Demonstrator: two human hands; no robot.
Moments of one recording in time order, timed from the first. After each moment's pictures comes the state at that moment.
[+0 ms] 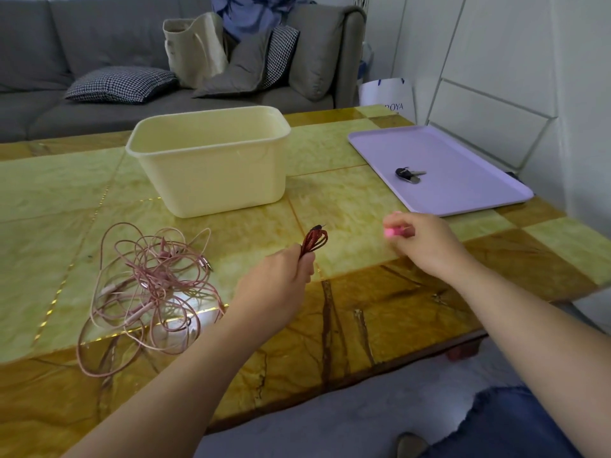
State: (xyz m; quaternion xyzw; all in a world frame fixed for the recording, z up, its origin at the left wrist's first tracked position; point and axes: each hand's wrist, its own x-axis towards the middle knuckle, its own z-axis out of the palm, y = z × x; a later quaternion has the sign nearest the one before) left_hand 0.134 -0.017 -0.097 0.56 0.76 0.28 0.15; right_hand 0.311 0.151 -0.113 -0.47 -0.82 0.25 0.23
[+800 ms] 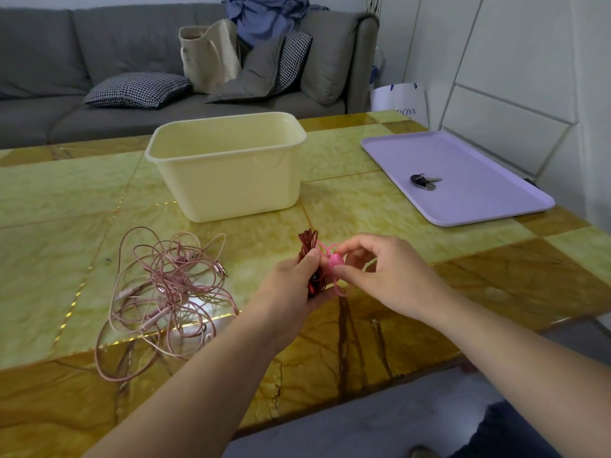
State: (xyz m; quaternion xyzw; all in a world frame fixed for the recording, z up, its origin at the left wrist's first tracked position) left_hand 0.142 -0.018 -0.090 0.21 0.54 0.62 0.52; right_hand 0.264 0.067 -0.083 -0.32 -0.84 0.37 0.23
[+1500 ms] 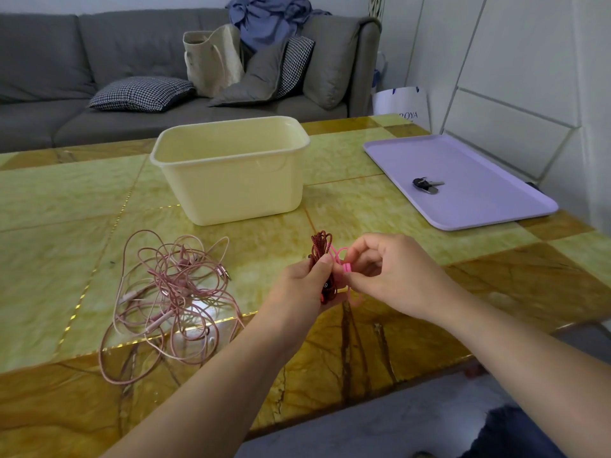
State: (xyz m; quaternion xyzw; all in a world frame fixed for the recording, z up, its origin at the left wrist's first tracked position) left_hand 0.149 -0.021 -0.089 0.27 0.57 0.61 0.49; right_hand 0.266 0.071 -0.078 -0.31 -0.84 0.37 0.23
